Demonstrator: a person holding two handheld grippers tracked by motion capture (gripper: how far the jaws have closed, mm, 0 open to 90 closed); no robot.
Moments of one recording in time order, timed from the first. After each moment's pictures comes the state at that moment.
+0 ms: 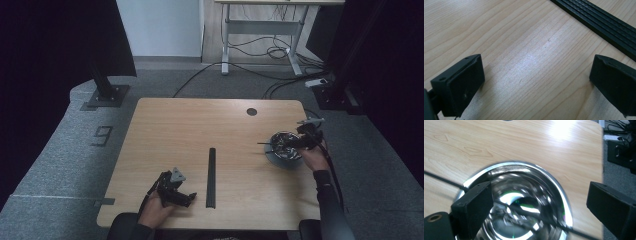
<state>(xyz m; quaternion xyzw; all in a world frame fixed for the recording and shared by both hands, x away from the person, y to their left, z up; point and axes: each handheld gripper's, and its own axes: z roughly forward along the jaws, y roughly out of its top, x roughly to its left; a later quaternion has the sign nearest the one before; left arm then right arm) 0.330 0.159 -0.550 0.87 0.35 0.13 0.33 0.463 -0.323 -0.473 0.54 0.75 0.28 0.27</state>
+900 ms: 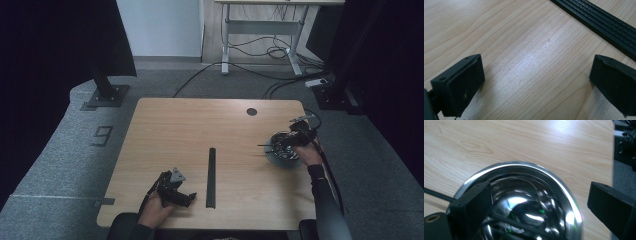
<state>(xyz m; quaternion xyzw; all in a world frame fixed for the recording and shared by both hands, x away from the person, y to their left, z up) 0.330 0.159 -0.550 0.87 0.35 0.13 0.33 0.482 -0.312 -0.480 0.53 0.77 0.25 0.25</state>
